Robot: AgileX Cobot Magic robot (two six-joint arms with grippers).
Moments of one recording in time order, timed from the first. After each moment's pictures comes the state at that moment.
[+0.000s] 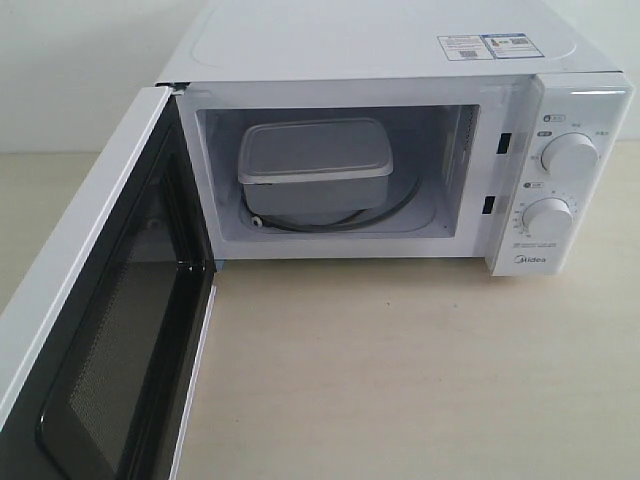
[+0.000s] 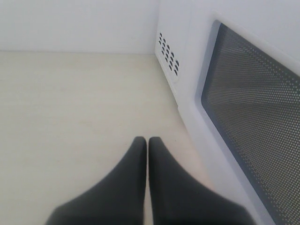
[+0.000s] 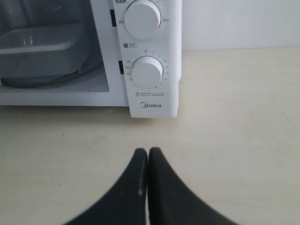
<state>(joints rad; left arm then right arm) -0.06 0.00 0.00 0.02 0.33 -0.12 0.07 0.00 -0.01 -0.09 0.34 0.18</state>
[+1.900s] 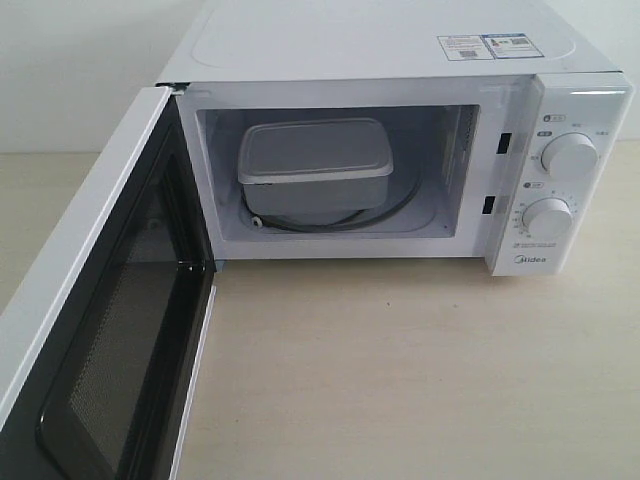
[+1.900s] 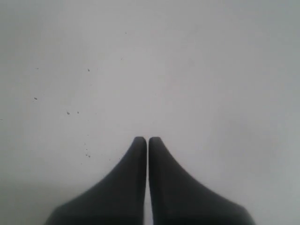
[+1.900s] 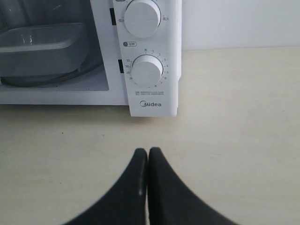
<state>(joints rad) -0.01 0.00 -0.35 -0.31 -0.05 -0.14 0.07 0.00 -0.01 -0.09 0.34 0.18</state>
